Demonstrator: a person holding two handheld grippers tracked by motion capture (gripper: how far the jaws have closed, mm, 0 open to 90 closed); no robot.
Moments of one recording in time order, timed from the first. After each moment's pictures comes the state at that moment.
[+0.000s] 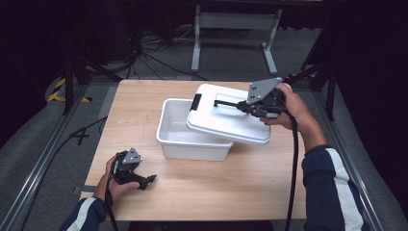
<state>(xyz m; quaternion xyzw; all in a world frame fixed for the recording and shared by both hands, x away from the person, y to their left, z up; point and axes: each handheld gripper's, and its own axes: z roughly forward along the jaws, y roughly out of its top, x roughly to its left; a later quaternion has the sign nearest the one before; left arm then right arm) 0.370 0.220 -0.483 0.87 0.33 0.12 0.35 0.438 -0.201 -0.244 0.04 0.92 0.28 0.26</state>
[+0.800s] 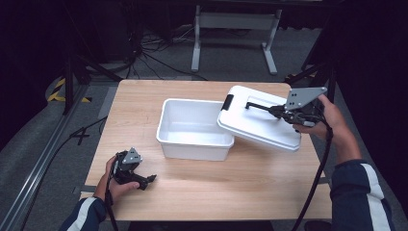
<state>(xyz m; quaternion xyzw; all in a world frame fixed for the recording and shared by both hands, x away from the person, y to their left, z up) 0.370 0.220 -0.483 0.87 0.33 0.12 0.35 0.414 -0.287 -0.250 0.10 0.91 0.28 0.29</state>
